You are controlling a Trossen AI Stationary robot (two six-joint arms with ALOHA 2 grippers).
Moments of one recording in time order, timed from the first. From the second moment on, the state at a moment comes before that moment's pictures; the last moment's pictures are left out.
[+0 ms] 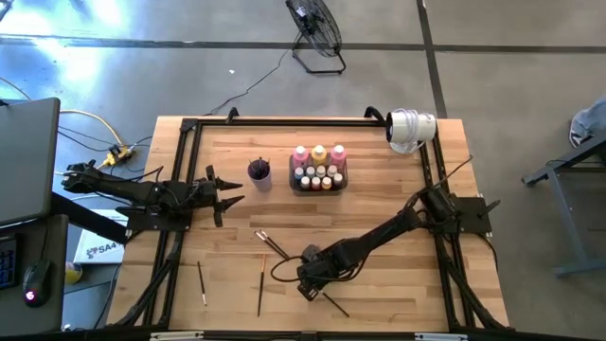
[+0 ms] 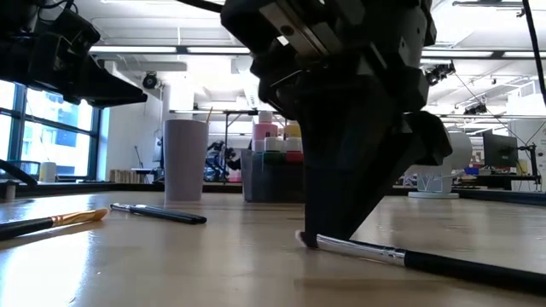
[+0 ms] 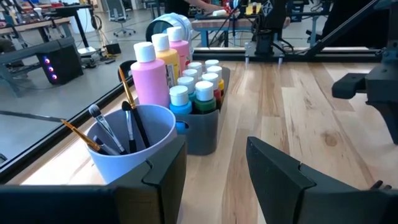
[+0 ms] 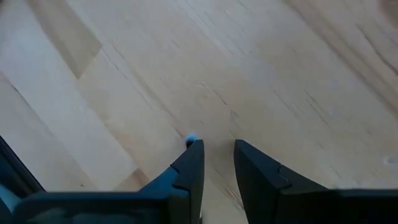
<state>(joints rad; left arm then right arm) -0.21 0.25 0.07 0.06 -0.49 -0.01 0.44 2.17 1.54 -0.55 -0.03 1.23</state>
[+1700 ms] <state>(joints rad) -0.21 0.25 0.07 0.06 -0.49 -0.01 0.46 2.12 1.60 -0.49 0.03 1.15</state>
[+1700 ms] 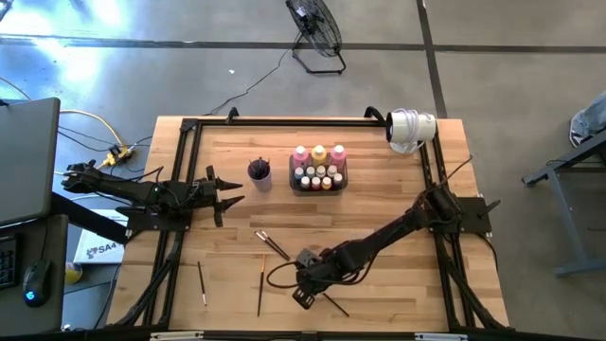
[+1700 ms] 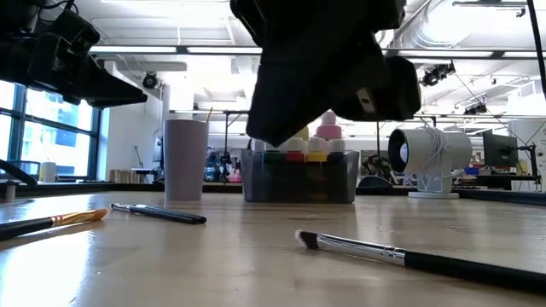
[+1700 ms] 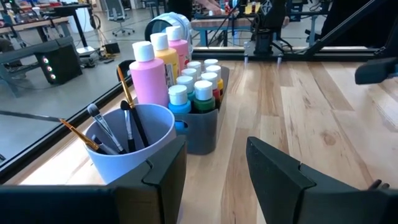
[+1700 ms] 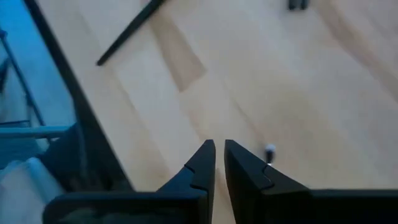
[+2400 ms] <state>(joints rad) -0.21 0.25 0.07 0.05 -0.49 -0.01 0.47 2.25 1.87 -0.84 0.08 1.10</state>
